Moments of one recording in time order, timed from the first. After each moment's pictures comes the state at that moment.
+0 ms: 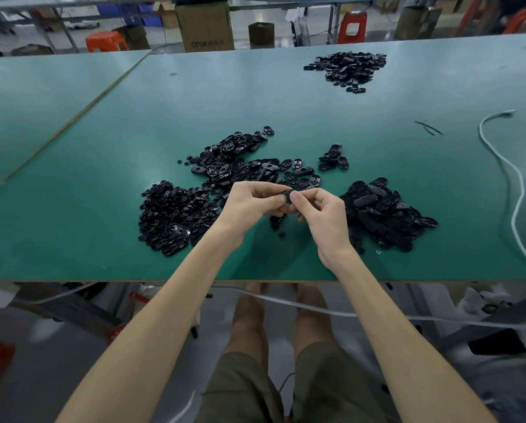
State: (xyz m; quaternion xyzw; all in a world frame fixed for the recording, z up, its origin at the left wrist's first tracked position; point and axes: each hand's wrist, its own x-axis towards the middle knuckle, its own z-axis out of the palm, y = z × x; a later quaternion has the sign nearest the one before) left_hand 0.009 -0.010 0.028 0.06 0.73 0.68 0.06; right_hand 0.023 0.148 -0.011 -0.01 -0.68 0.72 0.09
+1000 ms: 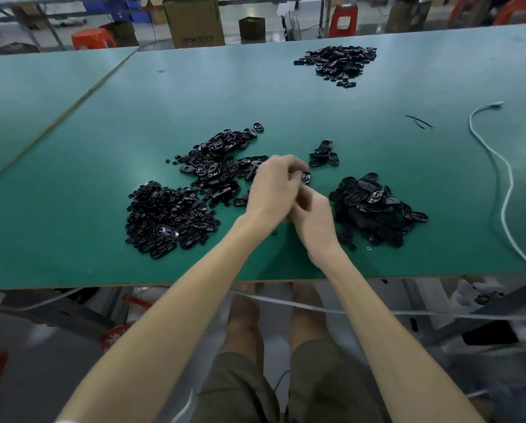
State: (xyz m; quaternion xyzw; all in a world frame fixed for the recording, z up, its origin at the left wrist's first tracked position) left_hand -0.008 0.056 0.046 0.09 0.90 0.42 -0.09; right_hand 0.023 0.144 -0.011 -0.01 -0.73 0.68 0.08
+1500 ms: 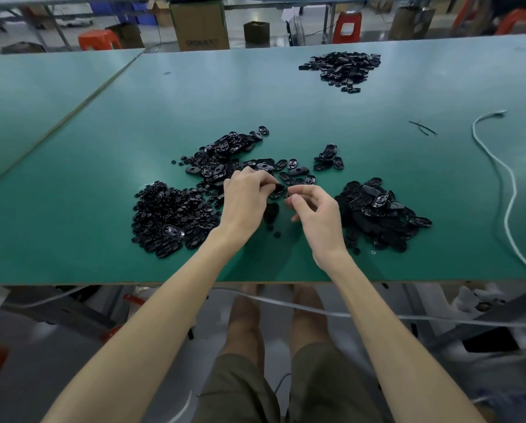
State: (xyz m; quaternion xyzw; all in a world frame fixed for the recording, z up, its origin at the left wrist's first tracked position) left_hand -0.013 0.004 0.020 0.08 0.93 0.33 -0.14; right_hand 0.023 0.146 -0.011 -0.03 -0.71 0.69 0.12
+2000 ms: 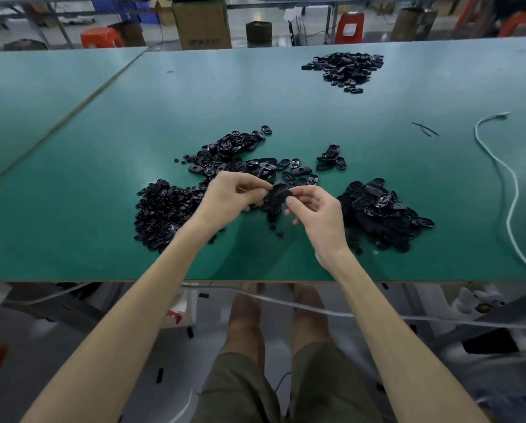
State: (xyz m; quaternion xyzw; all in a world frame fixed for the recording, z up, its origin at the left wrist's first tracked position) left_hand -0.004 -0.042 0.040 0.12 0.87 0.47 -0.01; right_hand 0.023 0.146 -0.011 -0.01 -0.68 0.72 0.09
